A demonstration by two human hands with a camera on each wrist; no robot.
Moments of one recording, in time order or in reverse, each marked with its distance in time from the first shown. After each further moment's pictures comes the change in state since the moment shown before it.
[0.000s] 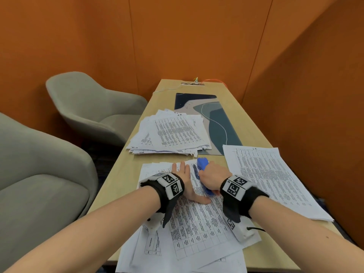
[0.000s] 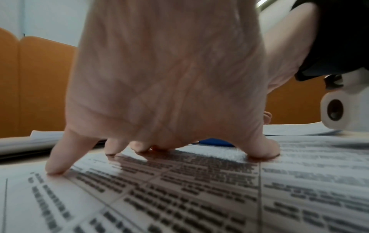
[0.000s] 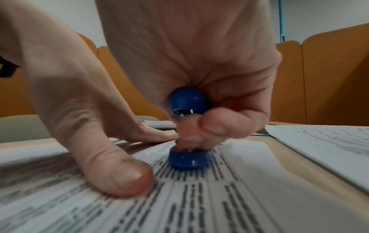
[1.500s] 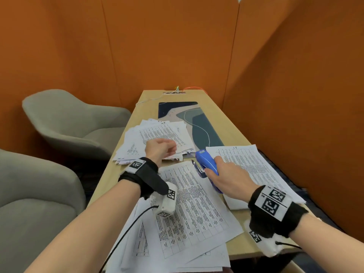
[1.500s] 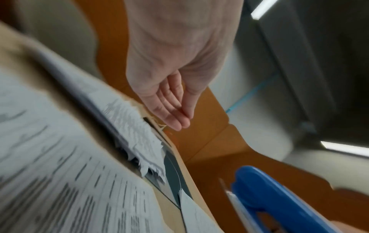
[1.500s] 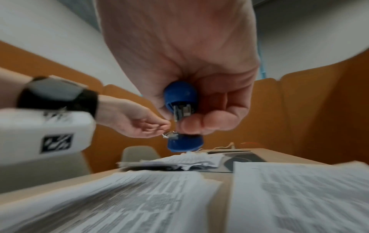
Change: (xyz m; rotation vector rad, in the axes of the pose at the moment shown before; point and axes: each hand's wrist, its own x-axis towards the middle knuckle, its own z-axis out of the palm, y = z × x) left_hand 0.019 -0.025 -0.056 -1.679 0.550 0.060; right_hand -0.073 0.054 -0.036 -0.058 0.318 -0.216
